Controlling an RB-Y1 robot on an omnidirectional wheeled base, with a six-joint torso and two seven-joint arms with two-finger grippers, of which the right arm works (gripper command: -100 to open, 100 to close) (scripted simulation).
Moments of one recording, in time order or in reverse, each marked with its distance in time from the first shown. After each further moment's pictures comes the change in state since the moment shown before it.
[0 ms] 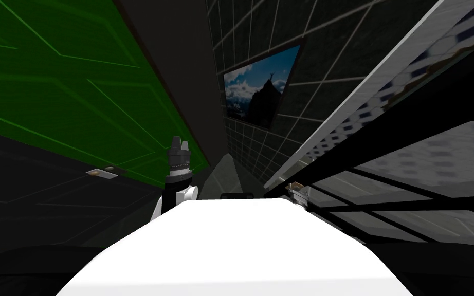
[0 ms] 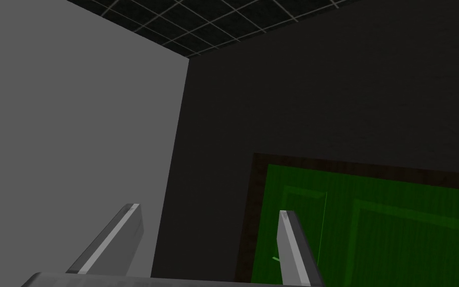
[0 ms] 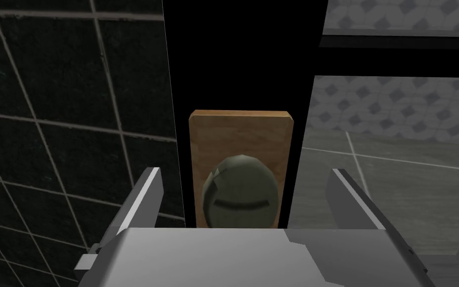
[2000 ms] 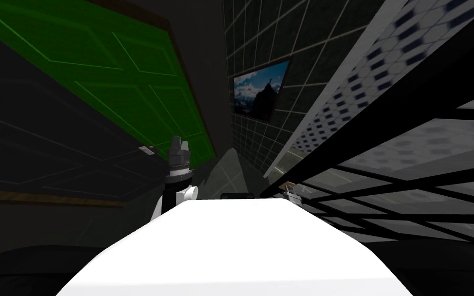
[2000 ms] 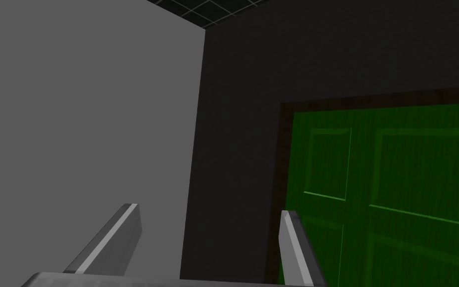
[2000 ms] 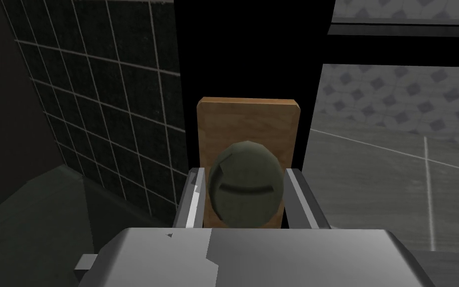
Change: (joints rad) arm 0.065 -0.056 0.158 -0.052 0.111 -0.060 -0.073
